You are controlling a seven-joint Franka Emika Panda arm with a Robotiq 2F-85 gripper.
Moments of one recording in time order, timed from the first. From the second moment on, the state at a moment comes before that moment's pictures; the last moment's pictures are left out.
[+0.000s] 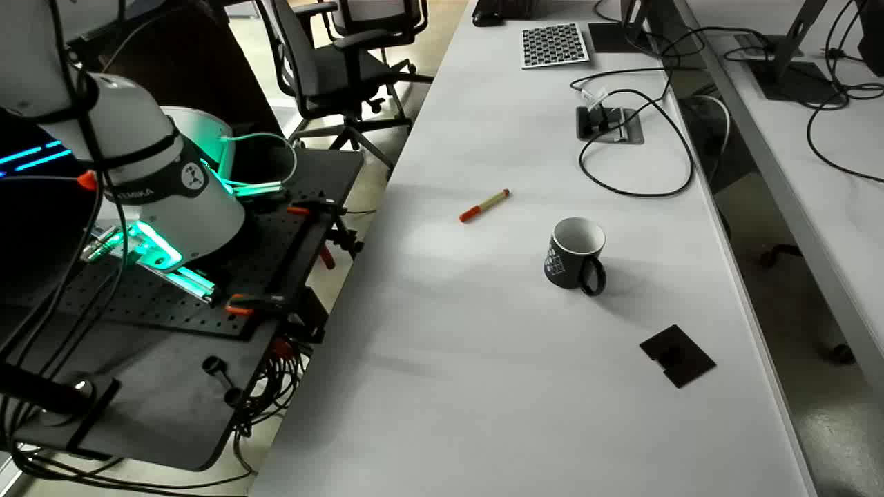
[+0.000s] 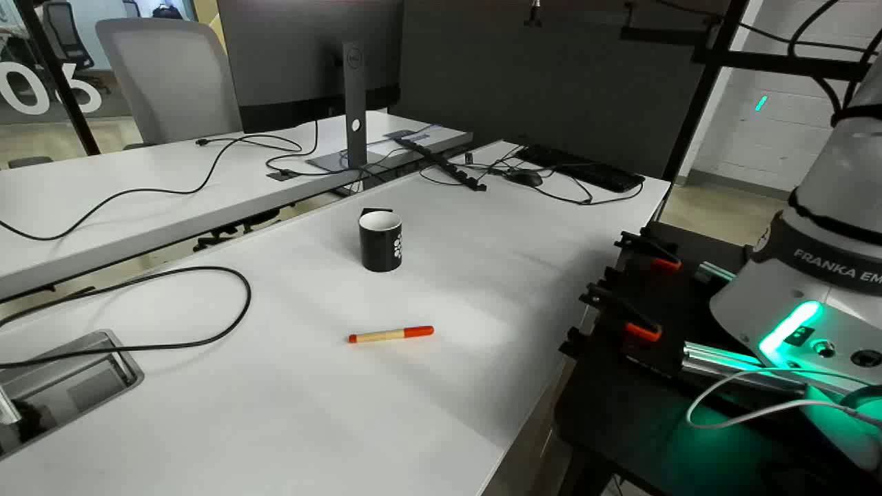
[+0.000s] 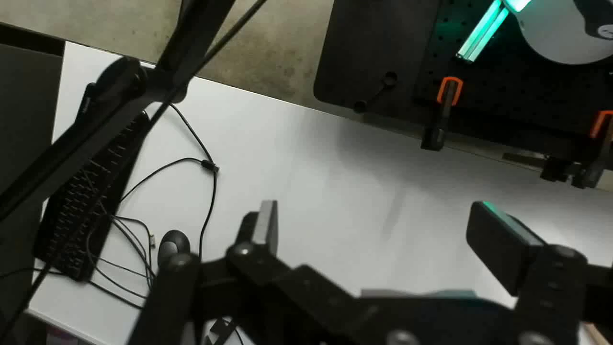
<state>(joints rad) -0.17 -0.80 -0.16 -2.49 -0.45 1.61 -0.43</state>
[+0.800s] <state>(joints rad) -0.15 -0.80 -0.17 -2.49 -0.45 1.61 -0.43</state>
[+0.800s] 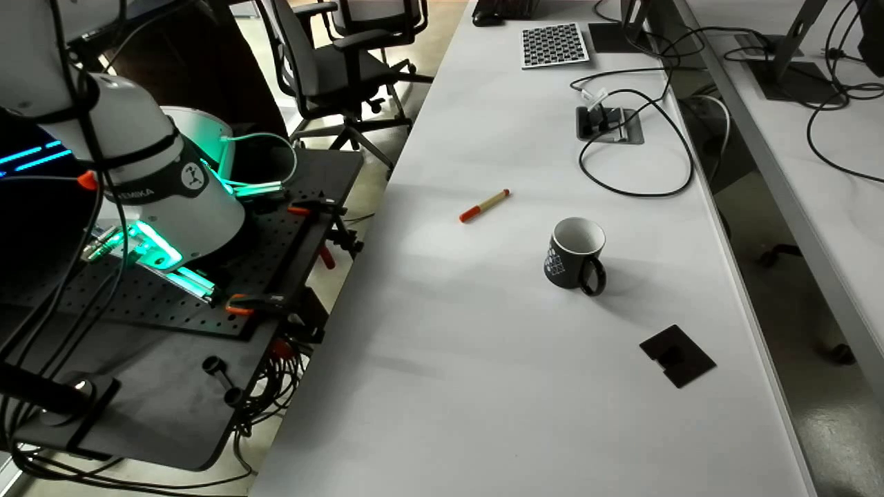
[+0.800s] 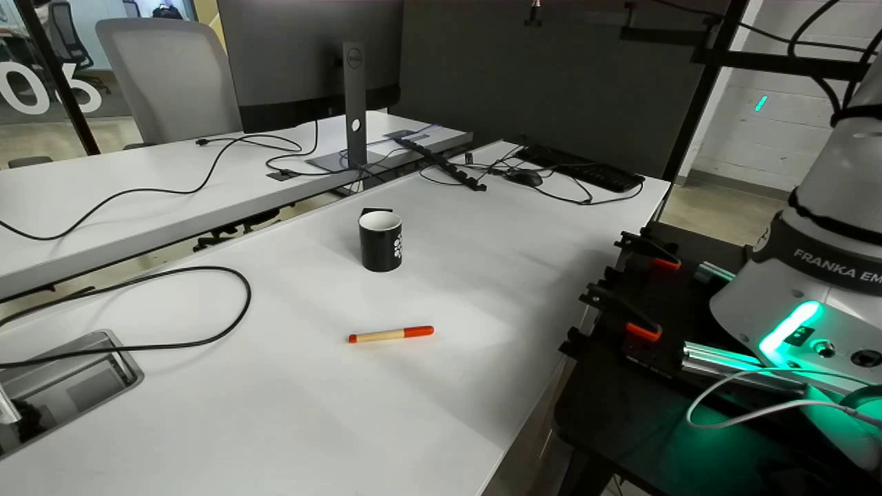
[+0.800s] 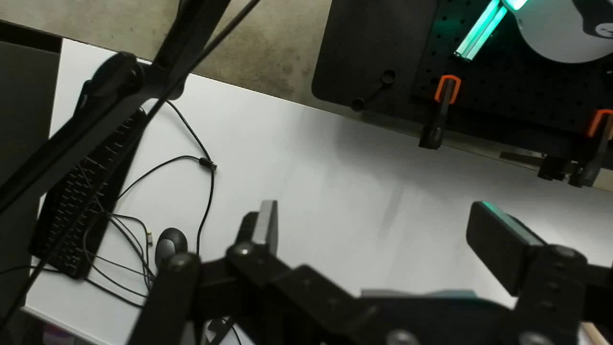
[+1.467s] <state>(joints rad) -0.07 -0.80 -0.18 -2.53 -0.30 1.61 -0.35</state>
